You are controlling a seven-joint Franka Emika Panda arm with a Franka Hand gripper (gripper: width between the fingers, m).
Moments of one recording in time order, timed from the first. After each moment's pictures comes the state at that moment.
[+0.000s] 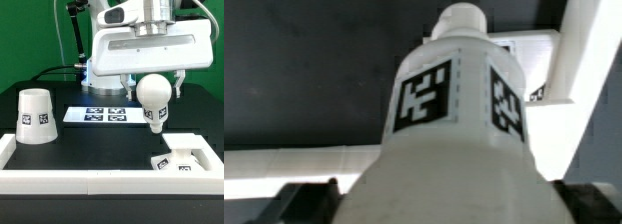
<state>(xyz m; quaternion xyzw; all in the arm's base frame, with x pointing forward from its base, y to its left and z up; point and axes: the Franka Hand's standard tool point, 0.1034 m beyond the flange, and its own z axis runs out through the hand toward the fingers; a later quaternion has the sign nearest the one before) 0.565 0.054 0.118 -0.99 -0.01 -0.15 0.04</state>
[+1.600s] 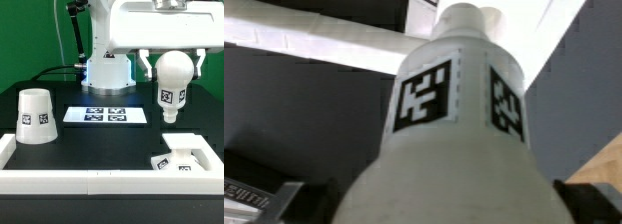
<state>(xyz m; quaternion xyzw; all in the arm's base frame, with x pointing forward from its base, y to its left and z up) 0.605 0.076 0.162 -0.97 -0.12 -0.23 0.01</state>
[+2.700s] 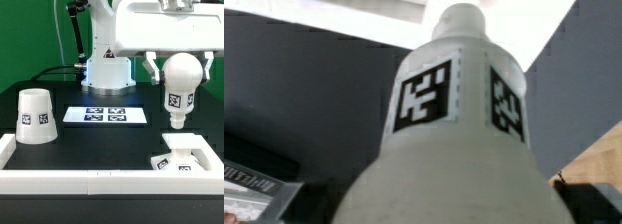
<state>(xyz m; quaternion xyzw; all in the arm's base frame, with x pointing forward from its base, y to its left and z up) 0.620 0.087 0.155 -0.96 -0.13 -0.26 0.01</state>
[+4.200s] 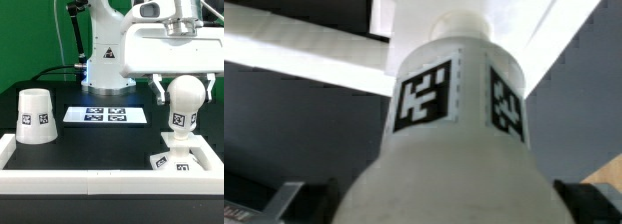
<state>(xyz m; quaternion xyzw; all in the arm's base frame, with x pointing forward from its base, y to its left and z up) 0.607 0.097 0.123 -0.96 -0.14 -0.25 0.01</state>
